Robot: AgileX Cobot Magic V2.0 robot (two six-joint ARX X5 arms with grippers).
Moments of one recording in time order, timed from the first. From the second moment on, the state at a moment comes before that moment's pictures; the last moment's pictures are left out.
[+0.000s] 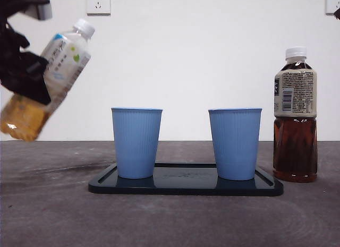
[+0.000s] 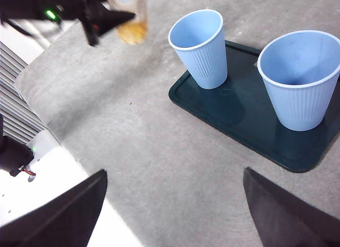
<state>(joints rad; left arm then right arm) -0.30 1.16 0.75 -0.17 -0.11 0.50 0.35 0.56 0.73 -0.75 -0.58 0.13</state>
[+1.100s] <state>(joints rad) -0.53 1.26 0.91 -0.39 -0.66 1.17 0.41 0.56 0.73 -0.80 -0.65 0.08</state>
